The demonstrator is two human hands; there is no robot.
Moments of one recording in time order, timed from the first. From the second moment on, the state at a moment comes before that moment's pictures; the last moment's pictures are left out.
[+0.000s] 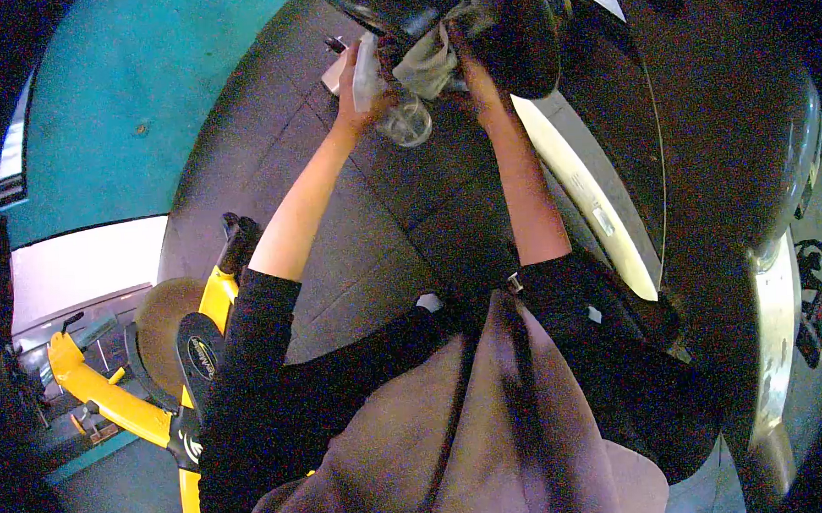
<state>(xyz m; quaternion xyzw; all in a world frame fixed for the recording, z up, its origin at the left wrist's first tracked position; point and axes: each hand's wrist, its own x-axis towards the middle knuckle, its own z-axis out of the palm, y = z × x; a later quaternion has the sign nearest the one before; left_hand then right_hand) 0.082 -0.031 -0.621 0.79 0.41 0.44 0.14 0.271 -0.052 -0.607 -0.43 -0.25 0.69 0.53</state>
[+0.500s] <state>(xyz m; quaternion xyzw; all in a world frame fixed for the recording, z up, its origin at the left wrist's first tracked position) 0.076 -0.025 -0.631 0.73 0.43 0.46 0.26 0.277 -0.032 -0.675 -0.42 -0.53 0.50 0.54</state>
